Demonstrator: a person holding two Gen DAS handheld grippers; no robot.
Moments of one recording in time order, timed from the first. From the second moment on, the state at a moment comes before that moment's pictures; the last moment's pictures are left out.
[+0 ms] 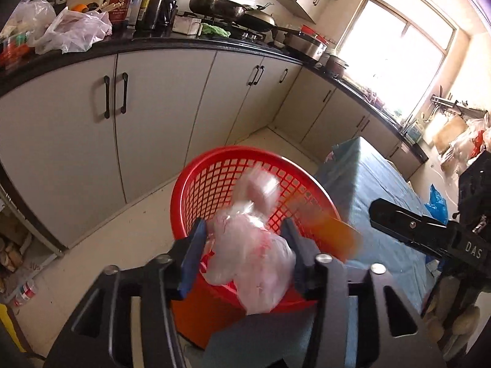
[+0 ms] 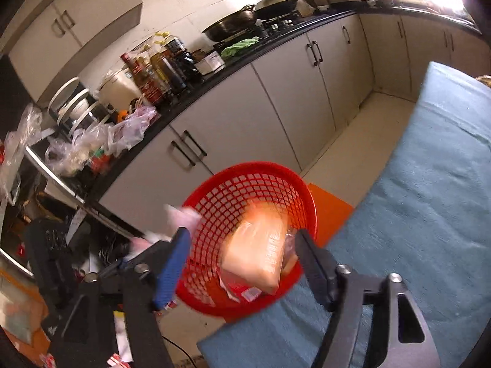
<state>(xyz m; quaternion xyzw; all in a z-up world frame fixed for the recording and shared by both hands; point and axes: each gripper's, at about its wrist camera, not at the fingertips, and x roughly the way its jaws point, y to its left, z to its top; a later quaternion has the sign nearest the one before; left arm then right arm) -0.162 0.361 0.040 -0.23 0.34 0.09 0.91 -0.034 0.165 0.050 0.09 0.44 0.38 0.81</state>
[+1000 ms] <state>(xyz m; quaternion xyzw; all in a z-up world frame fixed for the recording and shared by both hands) -0.190 0.208 0.059 -0.12 0.38 0.01 0.92 -0.109 -0.087 0.052 0.10 0.41 0.22 0.88</state>
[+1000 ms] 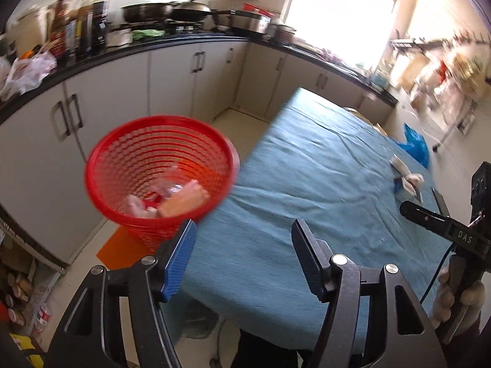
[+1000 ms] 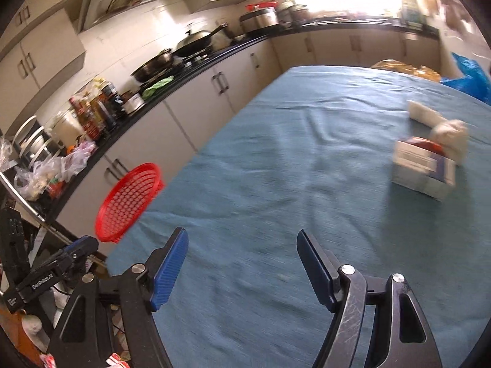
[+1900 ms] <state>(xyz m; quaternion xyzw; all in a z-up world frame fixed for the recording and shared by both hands) -0.120 0.054 0.008 -0.02 0.44 -0.07 0.89 -0.035 -0.280 0.043 0.22 0.38 0.09 0.90</state>
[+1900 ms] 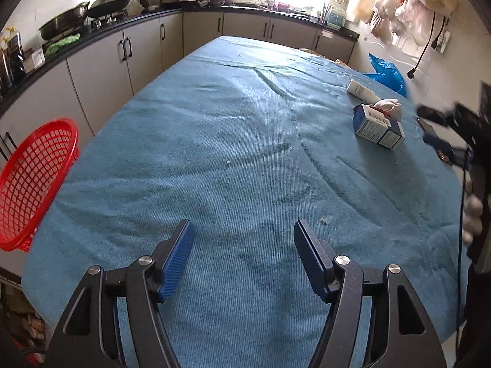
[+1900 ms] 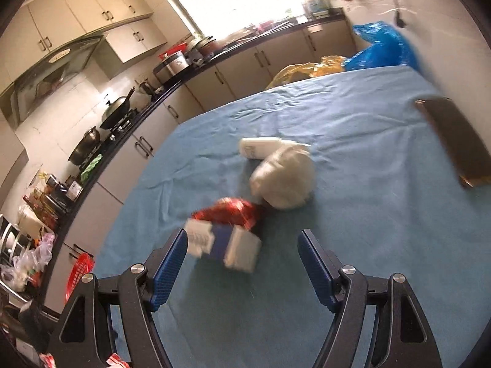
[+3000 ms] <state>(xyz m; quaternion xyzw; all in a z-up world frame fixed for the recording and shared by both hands) -0.100 0.023 0.073 -0.06 0.39 -0.08 0.92 0.017 -0.229 0.025 0.11 0.42 0.09 0.89</state>
